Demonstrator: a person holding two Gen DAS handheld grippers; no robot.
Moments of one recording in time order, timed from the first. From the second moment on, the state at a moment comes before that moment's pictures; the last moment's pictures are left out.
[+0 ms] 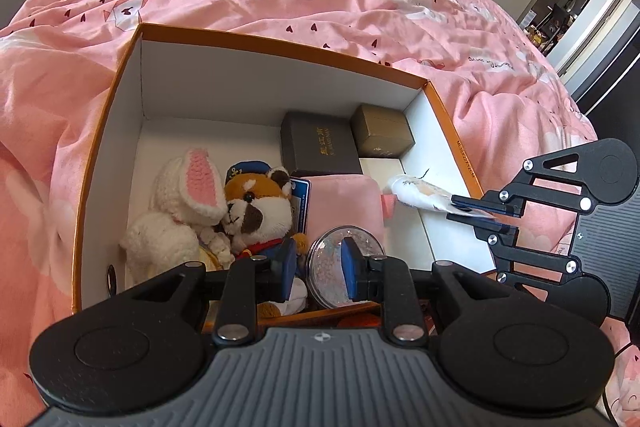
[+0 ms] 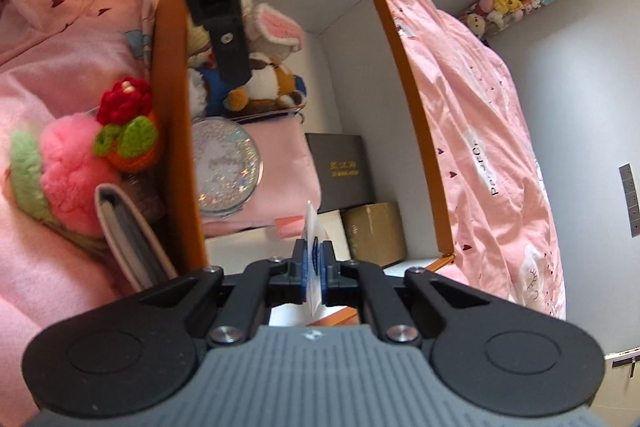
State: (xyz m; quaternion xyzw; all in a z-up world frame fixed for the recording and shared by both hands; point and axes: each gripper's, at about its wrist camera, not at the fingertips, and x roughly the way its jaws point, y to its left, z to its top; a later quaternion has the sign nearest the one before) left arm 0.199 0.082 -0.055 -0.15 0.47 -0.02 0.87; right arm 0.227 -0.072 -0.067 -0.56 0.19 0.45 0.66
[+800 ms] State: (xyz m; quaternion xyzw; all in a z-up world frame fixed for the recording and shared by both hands) left arm 0.170 0.086 -0.043 -0.18 0.45 -0.02 0.88; right arm 0.221 -0.077 -0.057 -0.56 0.31 0.43 0.64
